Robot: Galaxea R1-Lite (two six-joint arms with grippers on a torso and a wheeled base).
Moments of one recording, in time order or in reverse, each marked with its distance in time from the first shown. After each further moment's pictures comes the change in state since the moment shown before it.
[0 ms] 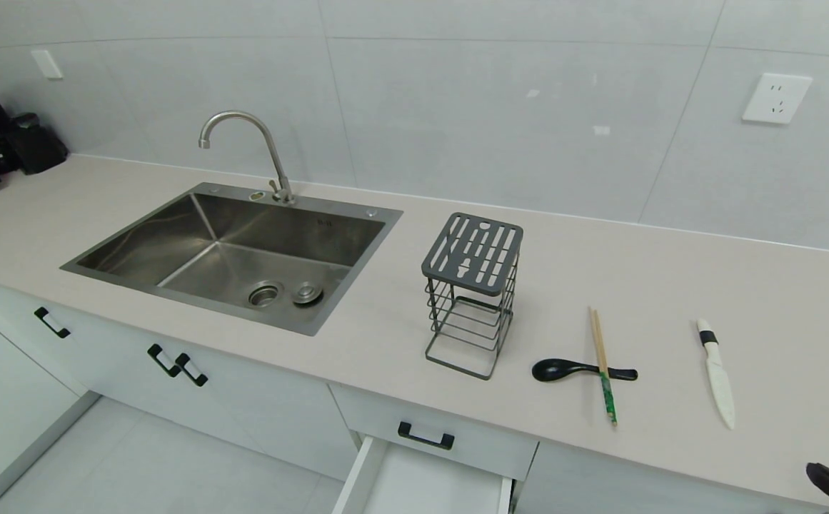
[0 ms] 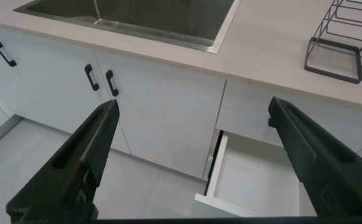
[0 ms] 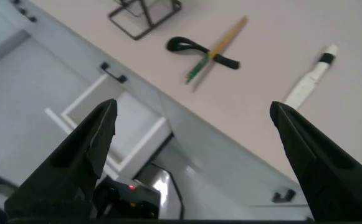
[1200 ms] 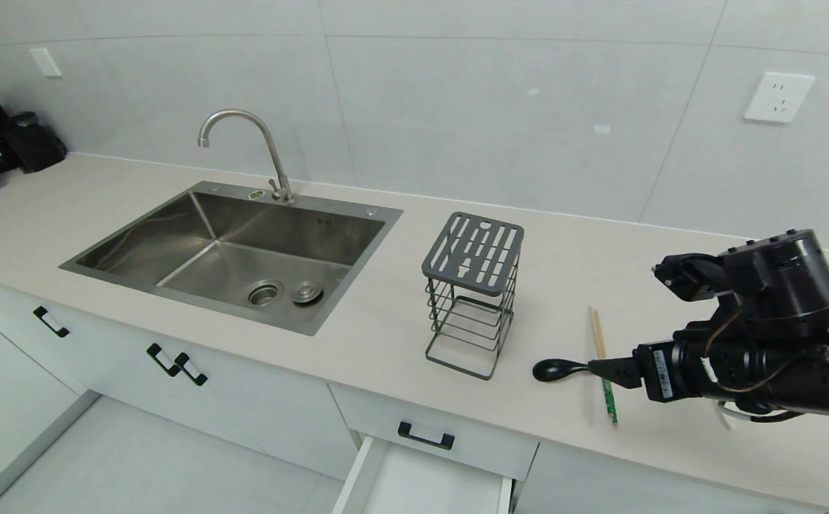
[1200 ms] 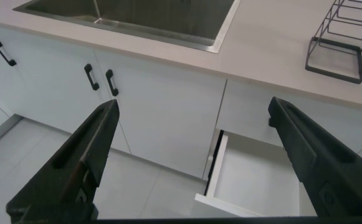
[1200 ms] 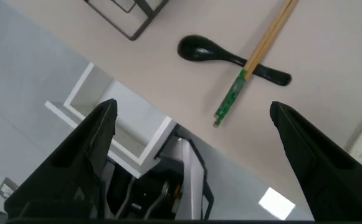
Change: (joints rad) left arm 0.000 0.000 0.000 0.000 0.000 0.000; right arm 0.418 0.821 -0.484 -0.006 -0.337 0.352
